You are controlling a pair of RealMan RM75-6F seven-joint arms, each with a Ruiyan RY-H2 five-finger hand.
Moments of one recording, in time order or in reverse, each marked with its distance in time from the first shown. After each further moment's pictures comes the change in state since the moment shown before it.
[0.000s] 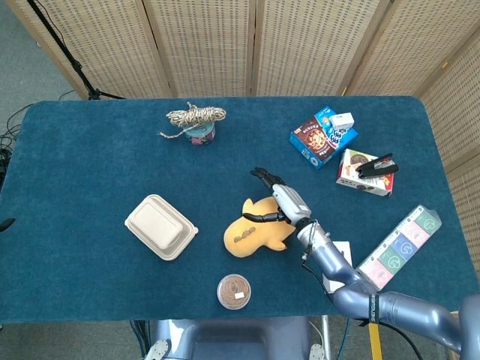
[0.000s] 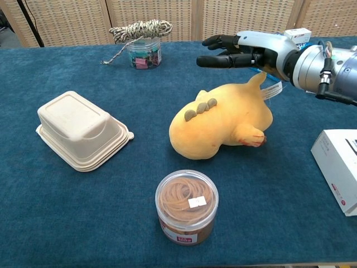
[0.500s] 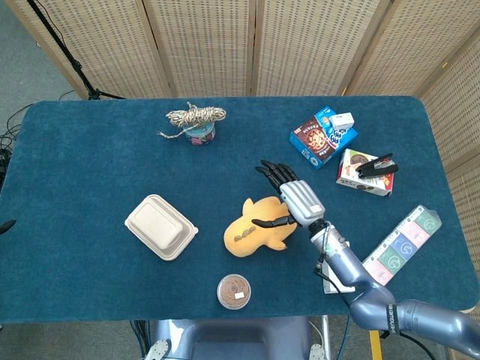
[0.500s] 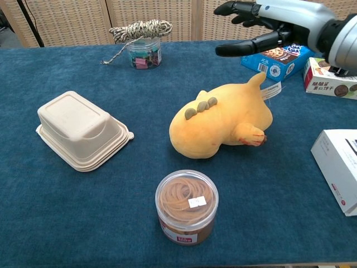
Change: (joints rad) left arm 0.010 0.002 0.009 -0.005 0.036 0.024 -0.010; right arm -0.044 0.121 -0.064 -0.080 -0.172 0.177 -0.161
